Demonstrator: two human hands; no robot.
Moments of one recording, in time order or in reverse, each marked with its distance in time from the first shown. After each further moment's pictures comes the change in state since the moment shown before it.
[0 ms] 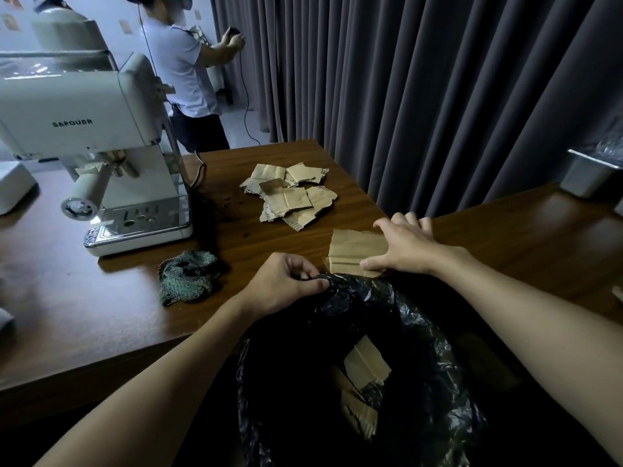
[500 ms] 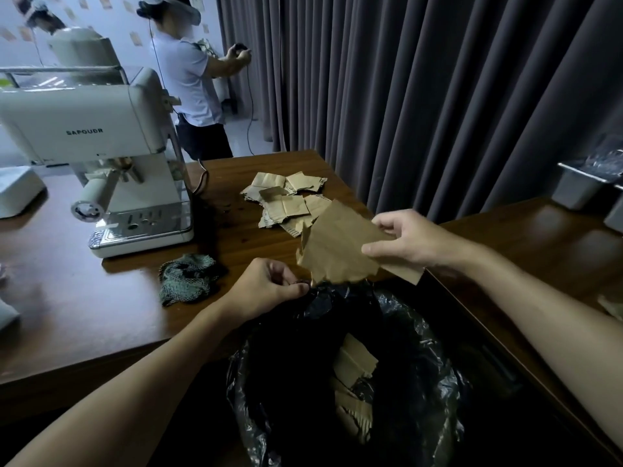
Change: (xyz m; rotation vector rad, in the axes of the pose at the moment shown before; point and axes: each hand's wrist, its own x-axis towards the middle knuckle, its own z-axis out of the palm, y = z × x) left_hand -0.020 0.009 -0.010 0.006 0.085 -0.048; right_hand -0.051 0.000 -0.058 1.049 -0.177 -0.306
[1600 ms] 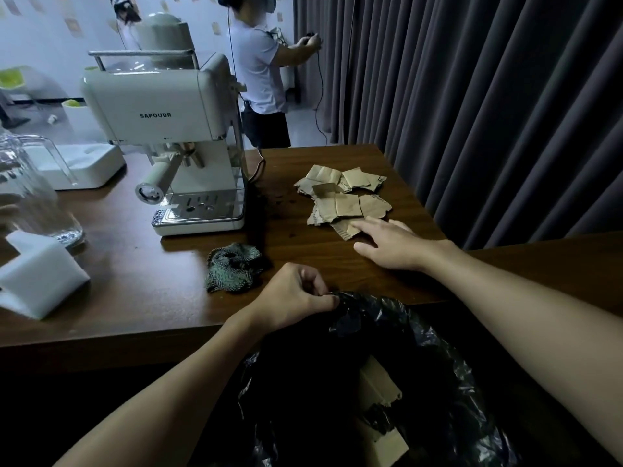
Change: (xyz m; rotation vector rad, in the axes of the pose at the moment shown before) left_hand -0.011 -0.009 -0.008 0.087 0.129 -0.034; right_hand 0.135 0.040 0.054 -0.863 -0.129 -0.006
